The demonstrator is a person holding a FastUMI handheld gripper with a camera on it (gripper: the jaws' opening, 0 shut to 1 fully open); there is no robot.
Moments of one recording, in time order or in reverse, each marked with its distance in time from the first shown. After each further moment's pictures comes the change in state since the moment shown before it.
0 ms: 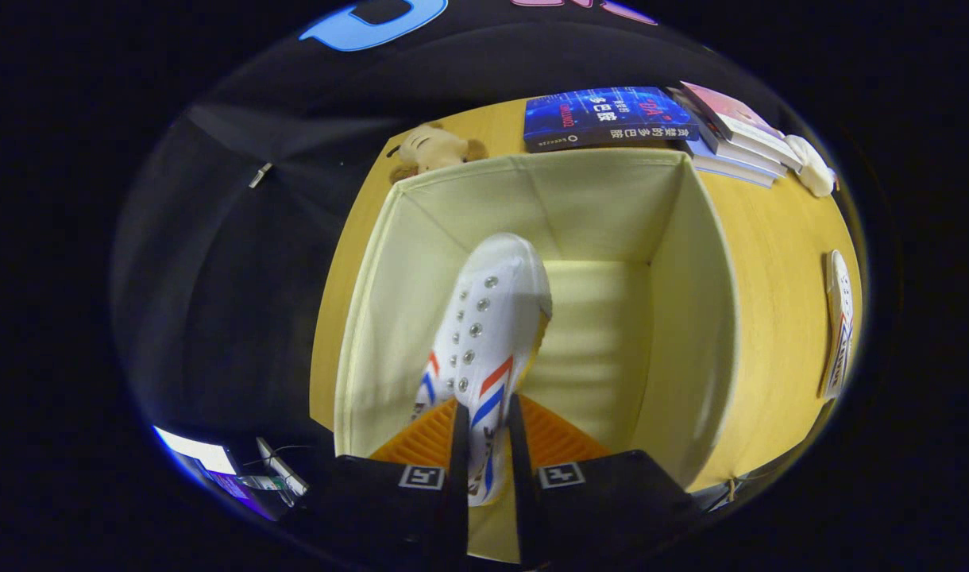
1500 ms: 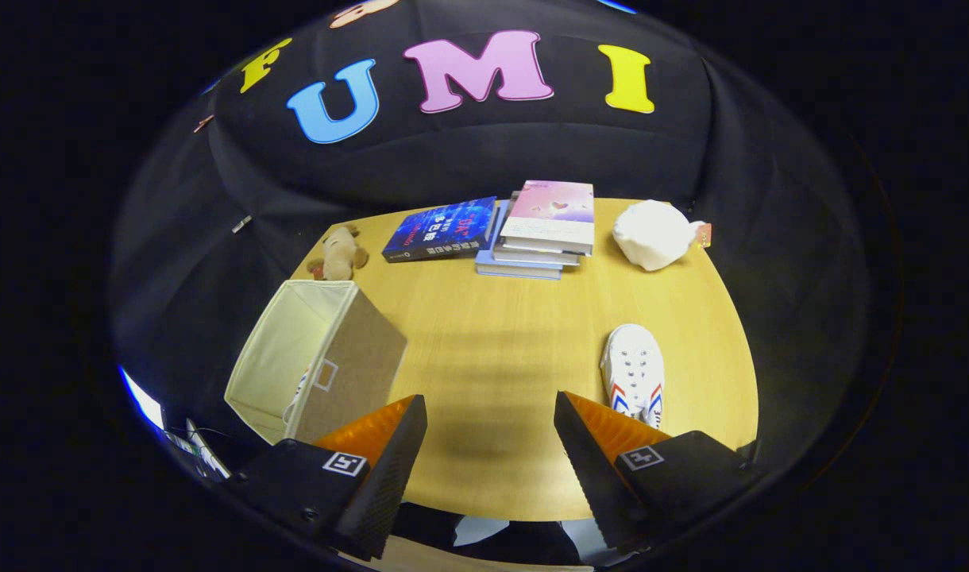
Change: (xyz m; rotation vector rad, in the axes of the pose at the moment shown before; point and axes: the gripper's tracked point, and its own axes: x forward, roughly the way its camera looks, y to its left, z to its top) arm -0.220 -0.303 0.042 -0.123 -0.330 -0.211
